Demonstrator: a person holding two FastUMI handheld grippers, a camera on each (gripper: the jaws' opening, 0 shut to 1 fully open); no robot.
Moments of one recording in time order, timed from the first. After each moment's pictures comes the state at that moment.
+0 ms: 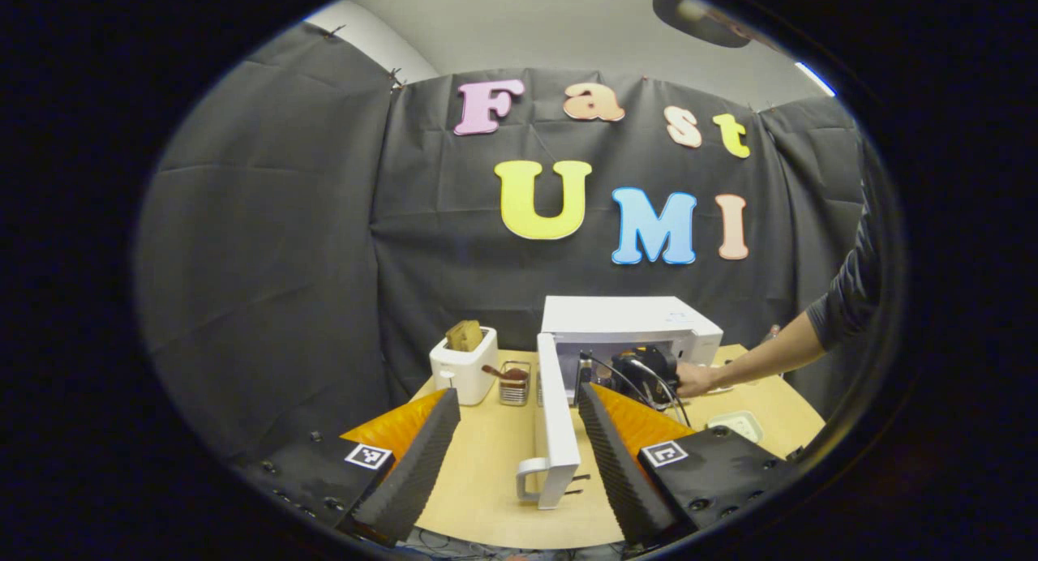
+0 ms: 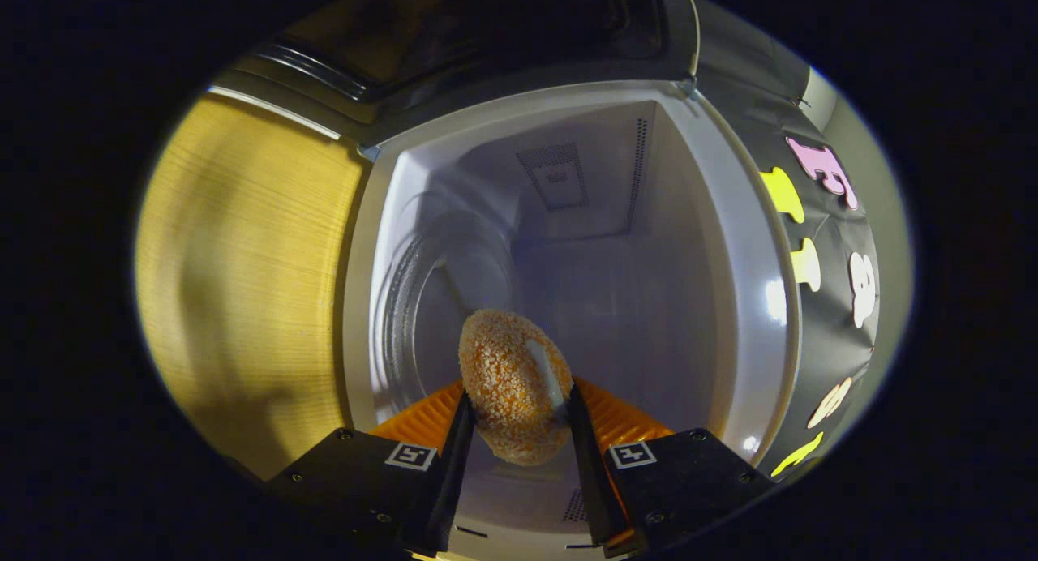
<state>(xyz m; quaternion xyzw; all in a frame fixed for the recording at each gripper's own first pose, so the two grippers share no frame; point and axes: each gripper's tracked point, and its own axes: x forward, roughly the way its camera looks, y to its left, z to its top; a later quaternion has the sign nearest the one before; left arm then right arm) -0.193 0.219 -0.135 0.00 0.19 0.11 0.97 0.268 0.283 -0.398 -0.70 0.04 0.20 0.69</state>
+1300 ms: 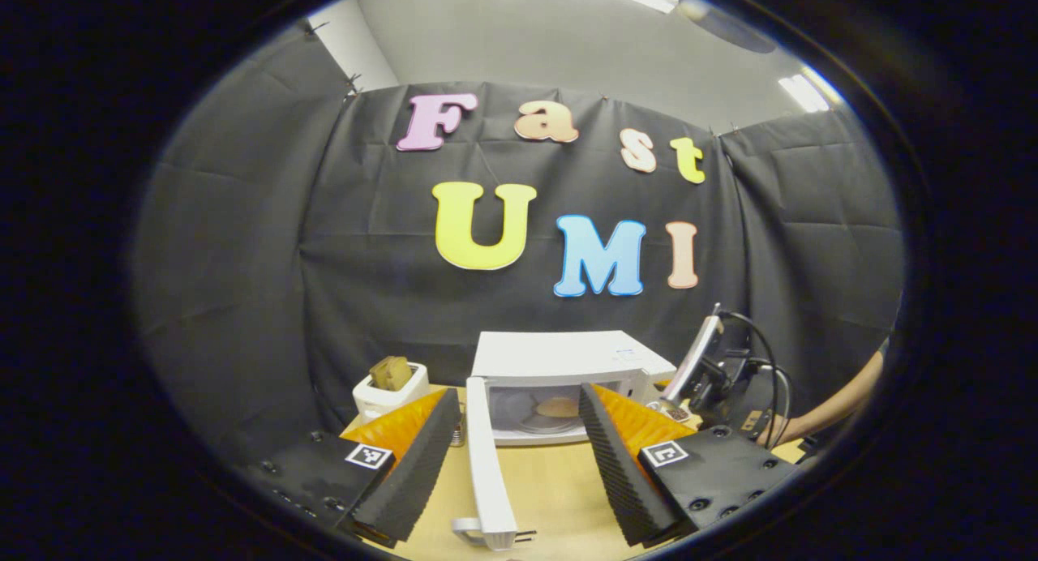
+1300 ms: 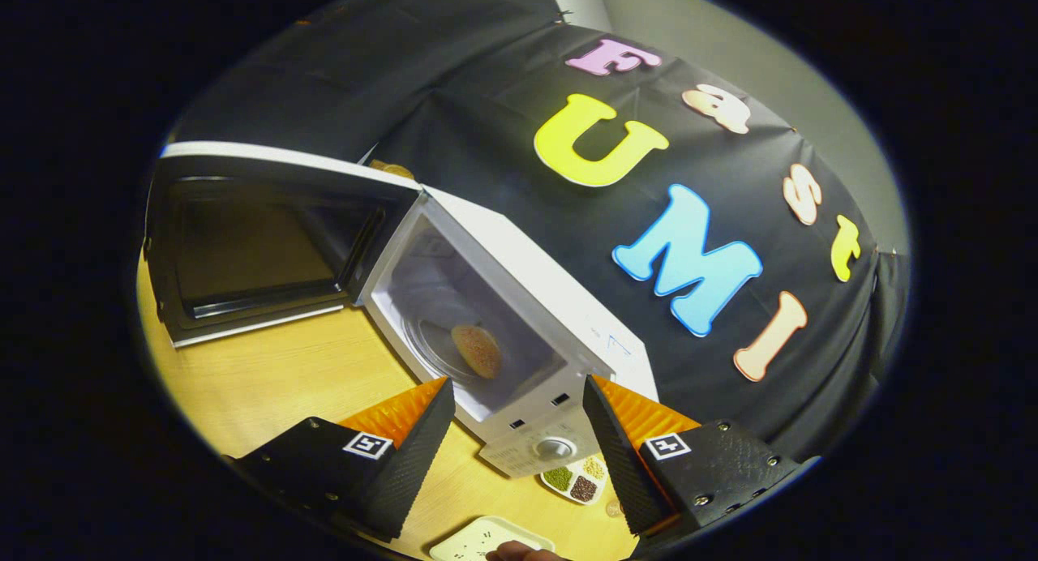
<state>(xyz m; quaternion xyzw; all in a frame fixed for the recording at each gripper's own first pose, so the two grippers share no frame) -0.097 0.158 -0.123 -0.03 0.13 -0.01 0.99 0.068 0.182 -0.253 -0.36 0.08 0.16 0.92</state>
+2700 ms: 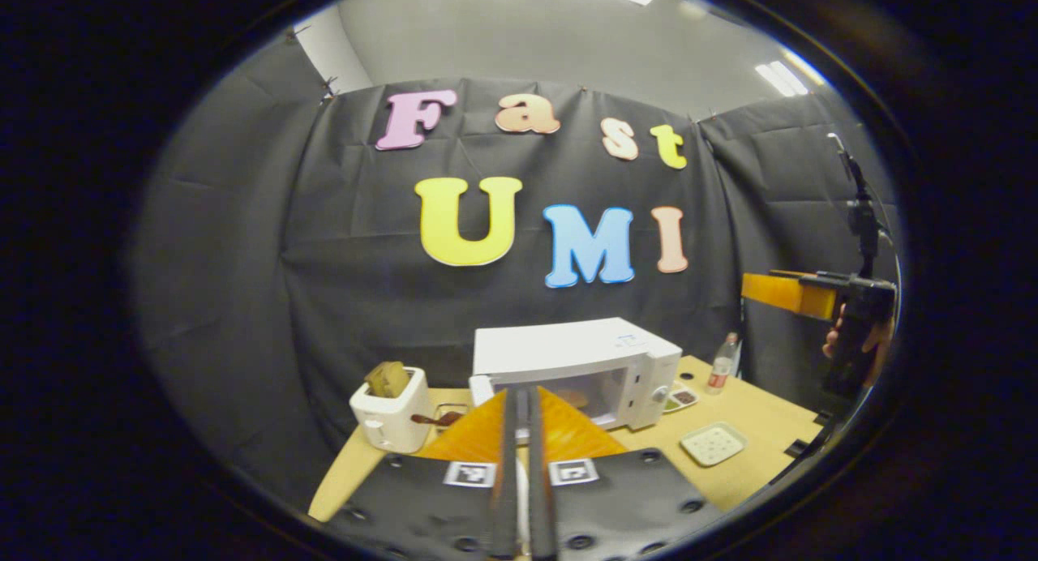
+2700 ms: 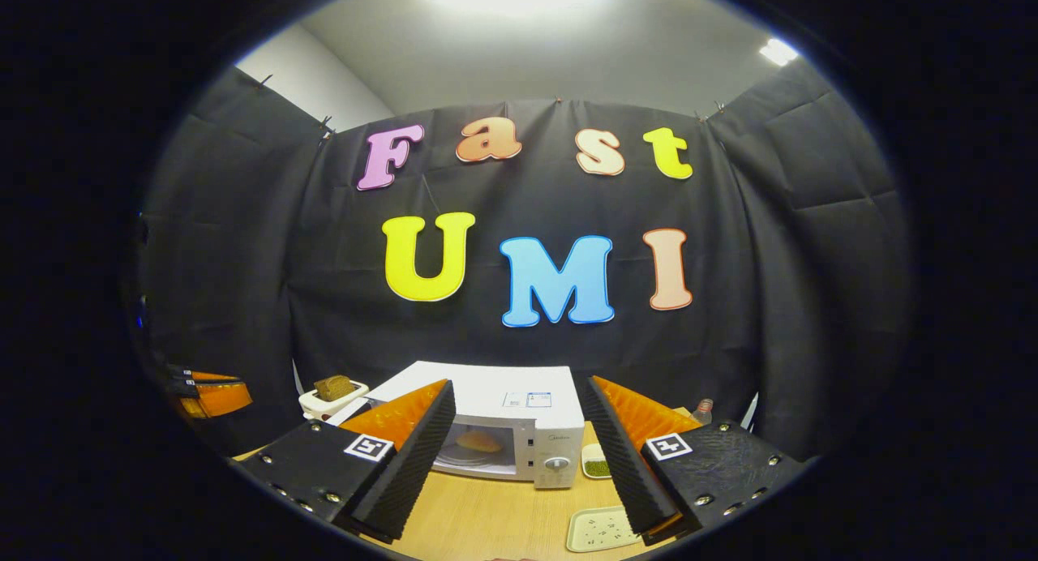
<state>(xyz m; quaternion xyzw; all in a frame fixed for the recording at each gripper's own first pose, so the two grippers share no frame) -0.105 0.208 -0.148 0.01 0.15 -0.01 0.99 -0.010 0.158 -0.072 -0.01 0.02 0.05 1.00</state>
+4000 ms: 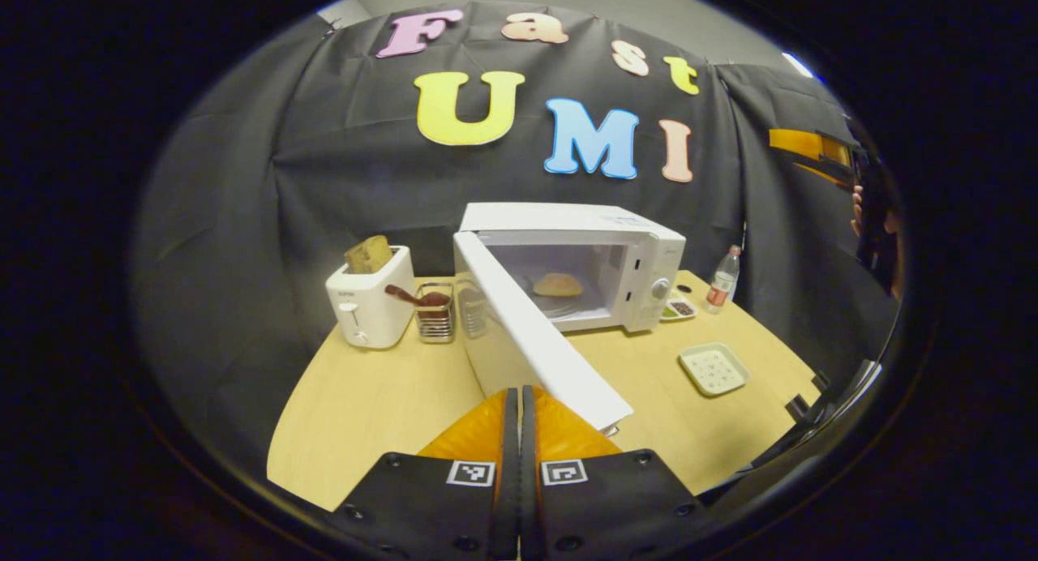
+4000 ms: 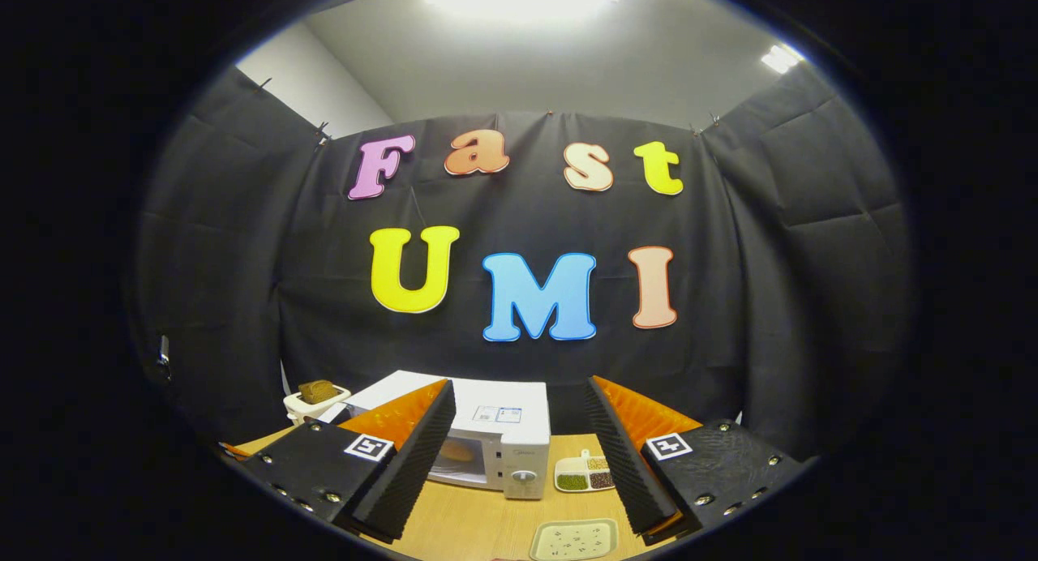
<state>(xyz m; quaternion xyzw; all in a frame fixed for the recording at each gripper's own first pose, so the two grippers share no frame) -0.141 0.151 -0.298 -0.01 0.31 -0.04 0.95 -0.007 0.099 -0.049 -0.03 0.00 0.04 1.00</state>
